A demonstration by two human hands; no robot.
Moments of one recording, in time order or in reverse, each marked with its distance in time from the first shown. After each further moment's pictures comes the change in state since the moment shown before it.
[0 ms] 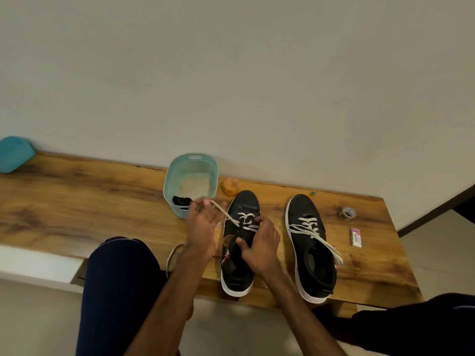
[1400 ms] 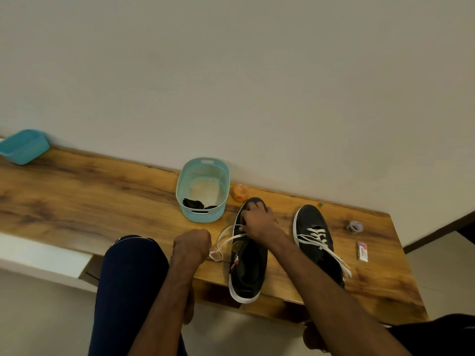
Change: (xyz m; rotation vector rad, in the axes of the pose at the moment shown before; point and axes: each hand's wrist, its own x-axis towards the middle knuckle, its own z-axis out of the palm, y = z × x) left_hand 0.016 0.014 -0.058 2.027 -0.300 -0.060; right_hand 0.085 -0.052 -0.001 -0.765 -0.484 -0.300
